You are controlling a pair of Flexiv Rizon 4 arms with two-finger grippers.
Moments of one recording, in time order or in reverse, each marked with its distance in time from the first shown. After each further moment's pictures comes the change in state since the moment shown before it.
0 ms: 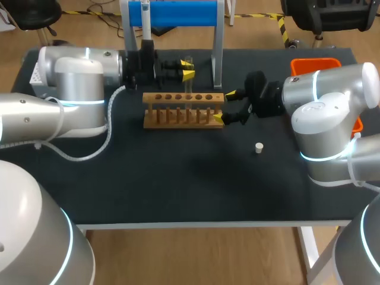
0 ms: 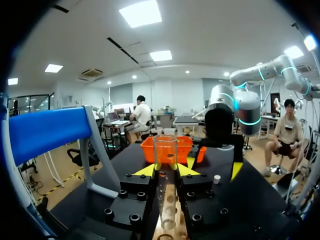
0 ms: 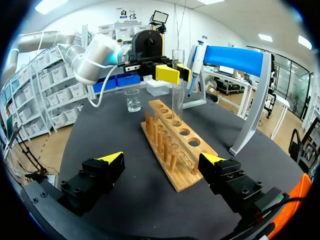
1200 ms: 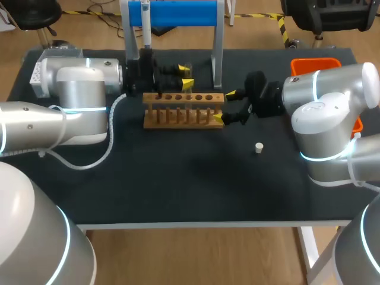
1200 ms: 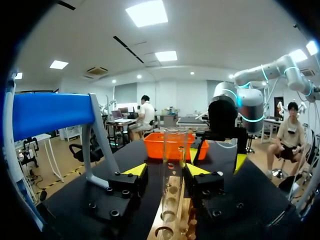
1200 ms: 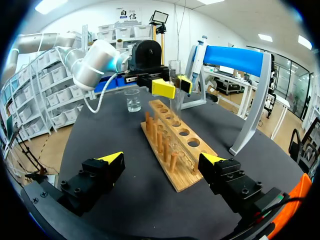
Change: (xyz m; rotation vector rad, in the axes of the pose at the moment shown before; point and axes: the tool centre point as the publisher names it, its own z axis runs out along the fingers) left arm -0.001 0.023 0.000 0.011 -0.031 -0.034; right arm 0.000 0.000 0.000 0.000 0.000 0.000
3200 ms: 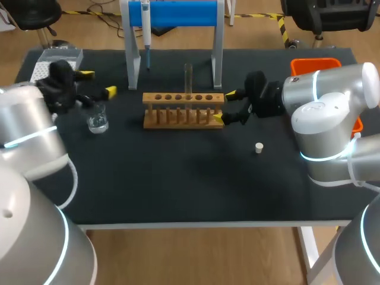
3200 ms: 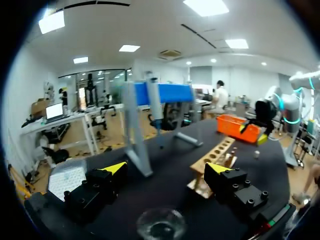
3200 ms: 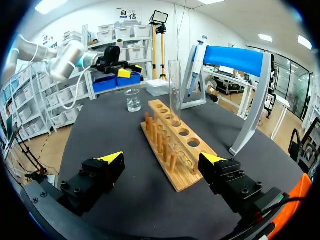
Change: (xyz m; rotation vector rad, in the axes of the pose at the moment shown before) left arm -0.021 0.029 -0.257 -0.186 -0.694 -0.181; right arm 0.000 0.000 0.000 0.000 0.000 0.000
